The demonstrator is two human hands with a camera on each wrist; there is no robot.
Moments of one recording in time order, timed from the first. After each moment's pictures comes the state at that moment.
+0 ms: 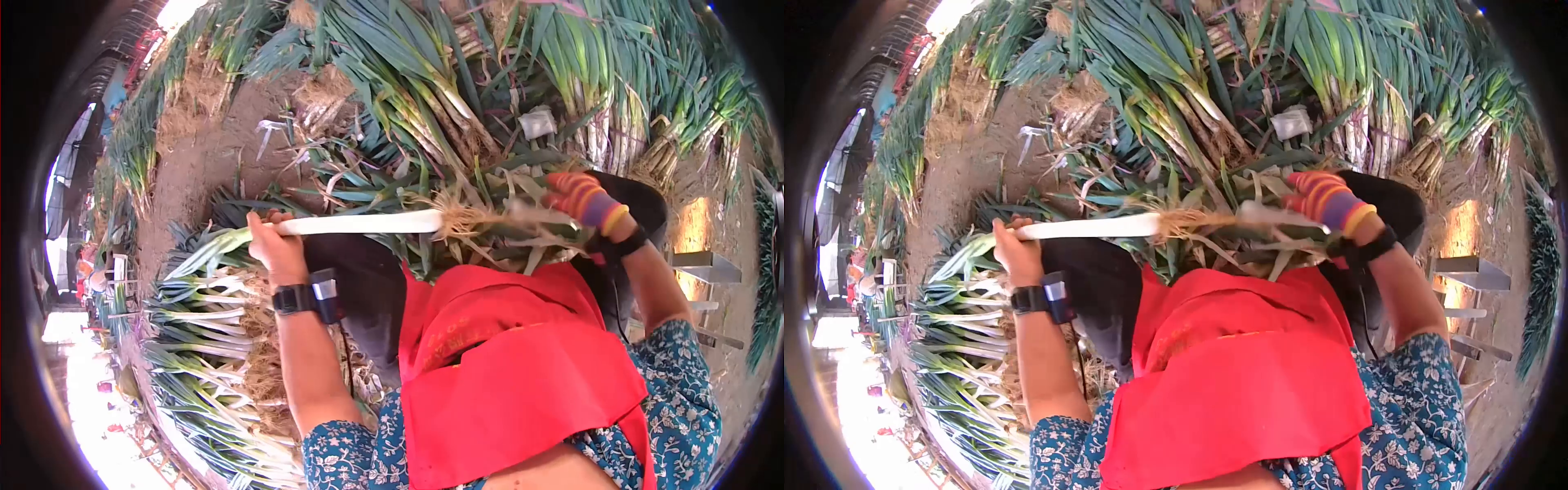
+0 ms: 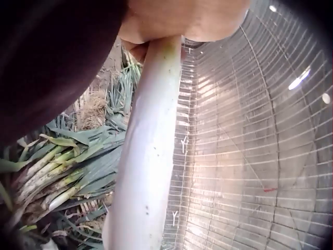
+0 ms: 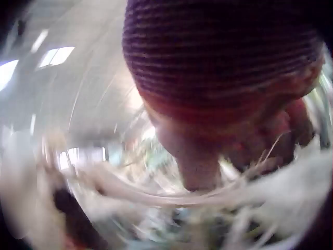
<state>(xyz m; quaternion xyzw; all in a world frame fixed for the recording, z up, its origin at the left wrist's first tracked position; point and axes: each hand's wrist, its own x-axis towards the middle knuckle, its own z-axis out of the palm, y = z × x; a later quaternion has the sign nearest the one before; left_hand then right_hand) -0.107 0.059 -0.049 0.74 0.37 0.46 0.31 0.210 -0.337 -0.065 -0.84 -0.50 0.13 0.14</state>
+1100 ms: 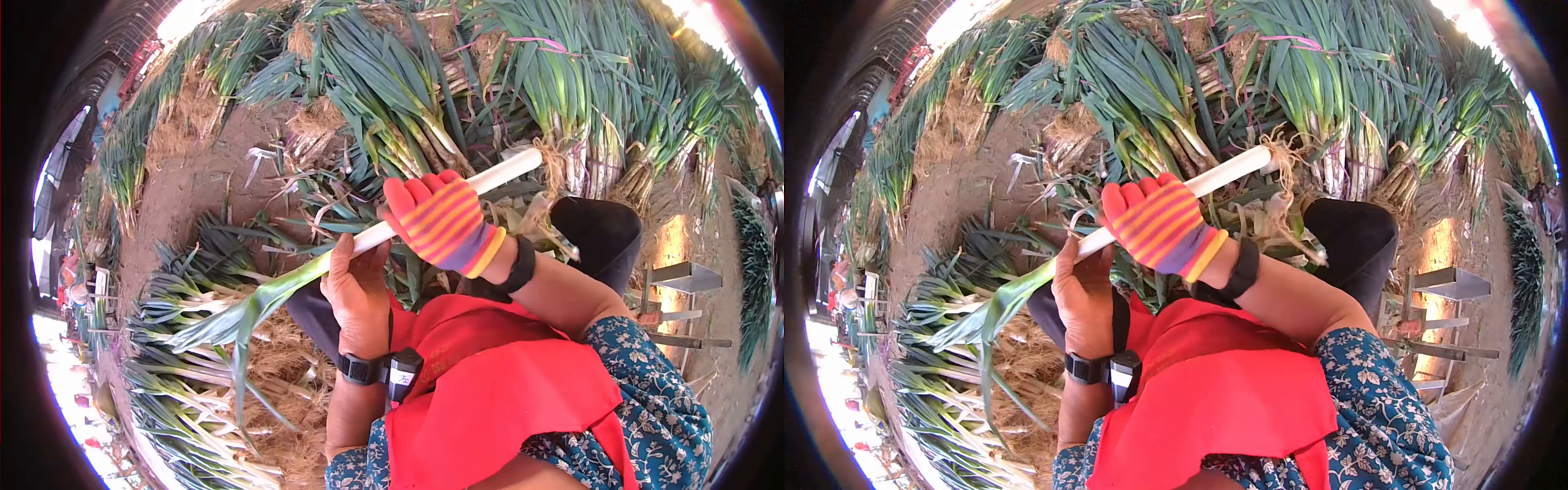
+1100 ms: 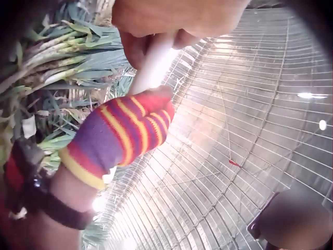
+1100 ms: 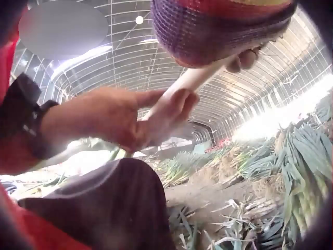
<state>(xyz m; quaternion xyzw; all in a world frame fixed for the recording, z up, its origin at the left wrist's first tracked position) -0.054 -0.091 0.013 0.23 0.28 0.42 0.83 0.077 -0.165 0.033 -0.69 -0.59 -0.32 0.28</state>
